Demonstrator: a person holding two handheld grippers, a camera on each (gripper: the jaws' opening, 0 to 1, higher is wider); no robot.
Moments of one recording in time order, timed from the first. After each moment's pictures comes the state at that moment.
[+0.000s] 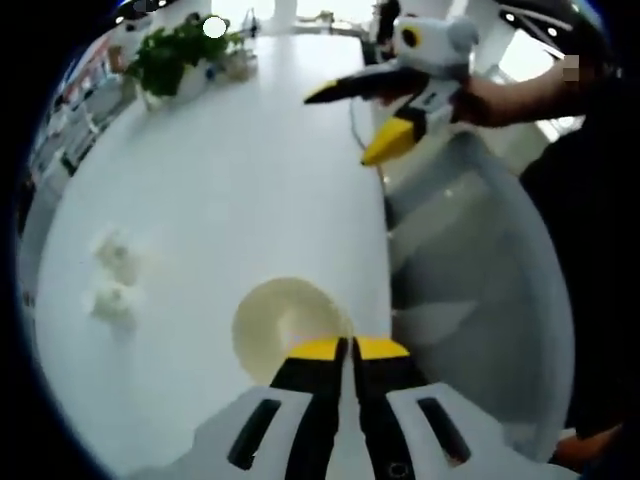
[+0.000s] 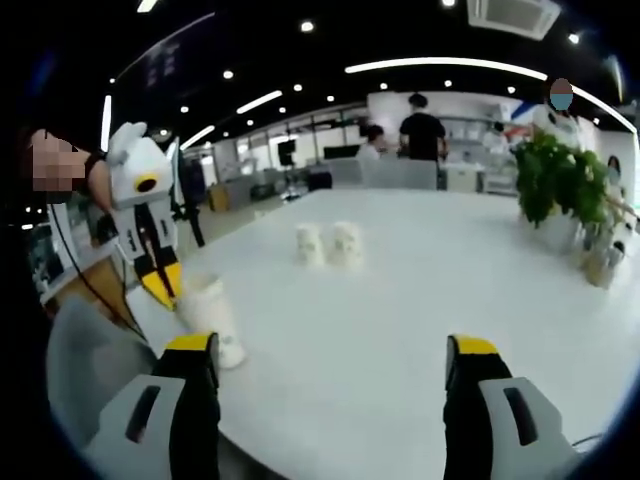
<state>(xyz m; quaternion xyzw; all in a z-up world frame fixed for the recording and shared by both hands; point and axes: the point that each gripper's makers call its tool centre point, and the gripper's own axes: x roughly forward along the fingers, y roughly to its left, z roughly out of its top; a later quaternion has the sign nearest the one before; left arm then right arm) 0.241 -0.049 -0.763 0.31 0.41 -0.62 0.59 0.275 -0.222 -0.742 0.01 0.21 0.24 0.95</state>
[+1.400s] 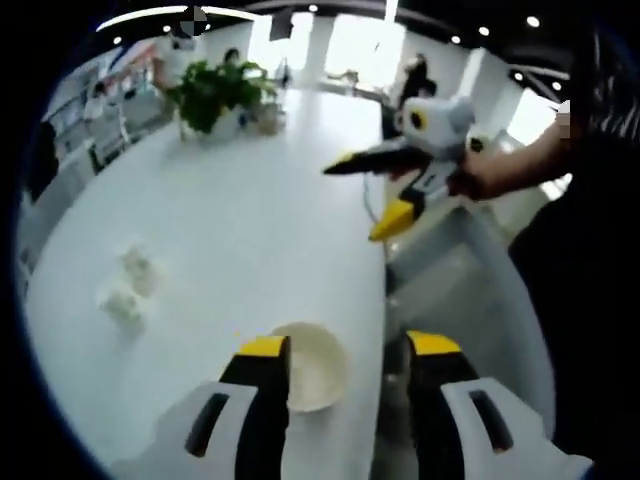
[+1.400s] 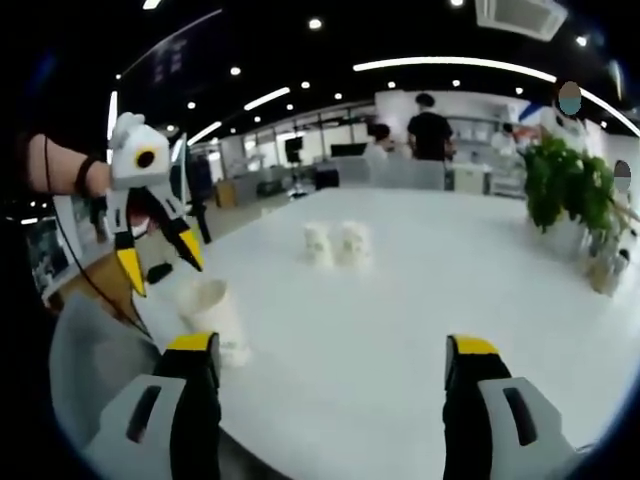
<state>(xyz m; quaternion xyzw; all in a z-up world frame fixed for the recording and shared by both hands) 0.255 -0.065 -0.712 0.18 0.33 -0.62 0.69 0.277 -0.212 -0.735 0.00 0.21 0.25 0.94</state>
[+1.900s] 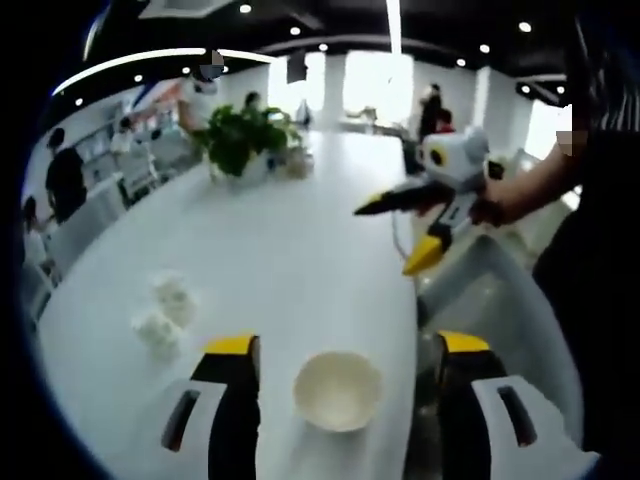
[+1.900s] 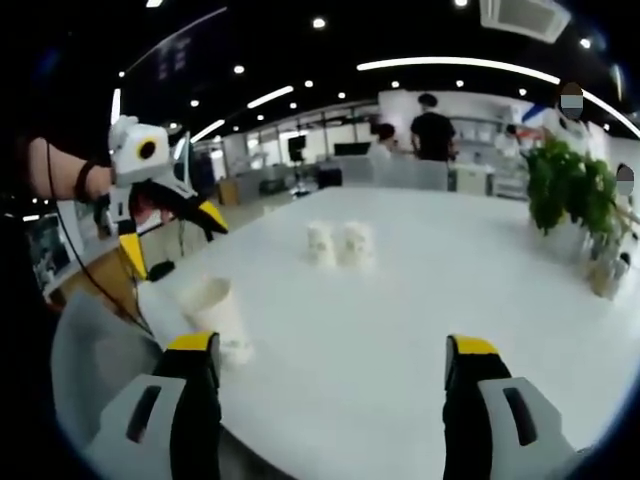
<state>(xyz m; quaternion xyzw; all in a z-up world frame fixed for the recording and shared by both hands) 0.277 -0.070 -0.698 0.16 0.26 -0.60 0.74 0.275 -0.215 -0.734 0.00 0.21 0.25 0.94</state>
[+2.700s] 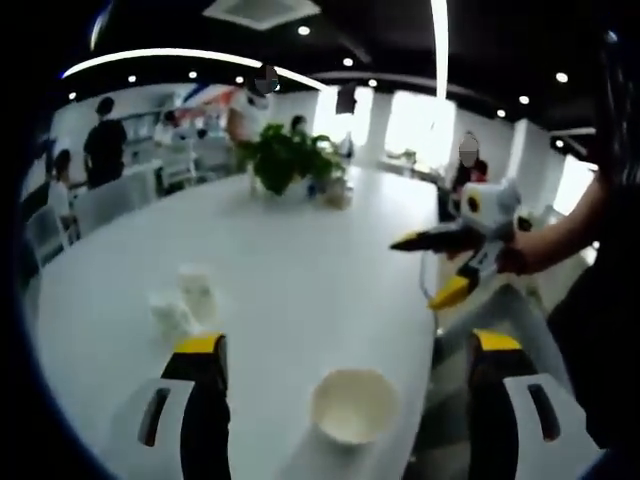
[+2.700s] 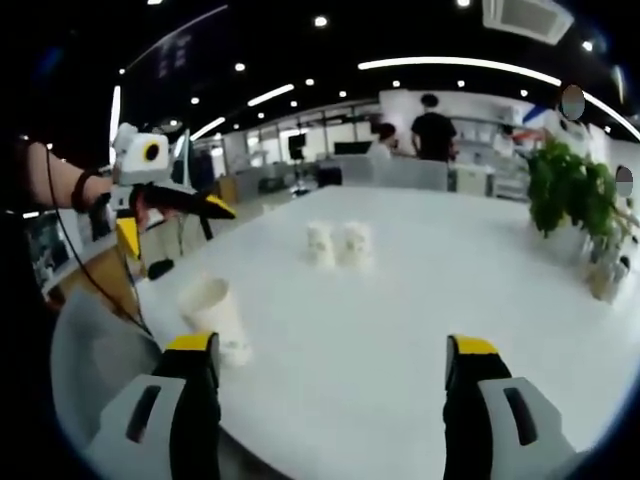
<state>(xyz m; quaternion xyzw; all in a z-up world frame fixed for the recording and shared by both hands) 0.302 -0.057 -0.686 0.06 0.23 -0.55 0.80 0.280 -0.212 -0.734 -0.01 0.21 0.26 0.94</state>
